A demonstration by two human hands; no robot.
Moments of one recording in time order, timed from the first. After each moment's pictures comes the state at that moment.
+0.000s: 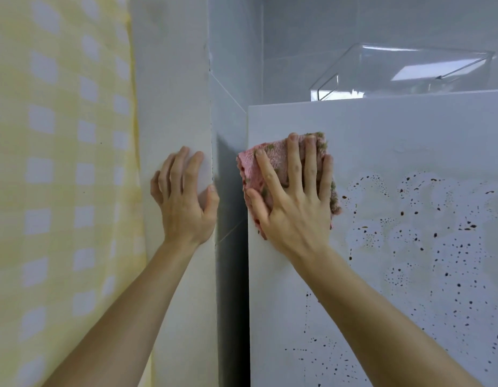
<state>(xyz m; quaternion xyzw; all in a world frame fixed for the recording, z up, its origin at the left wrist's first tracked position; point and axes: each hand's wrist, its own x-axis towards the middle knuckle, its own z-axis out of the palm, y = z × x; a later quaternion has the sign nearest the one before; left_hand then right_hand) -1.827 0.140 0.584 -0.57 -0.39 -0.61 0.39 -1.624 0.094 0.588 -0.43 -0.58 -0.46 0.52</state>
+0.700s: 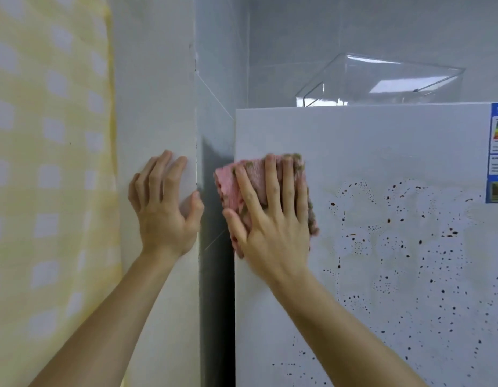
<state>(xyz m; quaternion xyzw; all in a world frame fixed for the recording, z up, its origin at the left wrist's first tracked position) -1.832 0.146 0.583 -0.57 -0.35 -0.62 0.41 -1.638 0.096 0.568 -0.43 -0.59 -0.46 0.51</state>
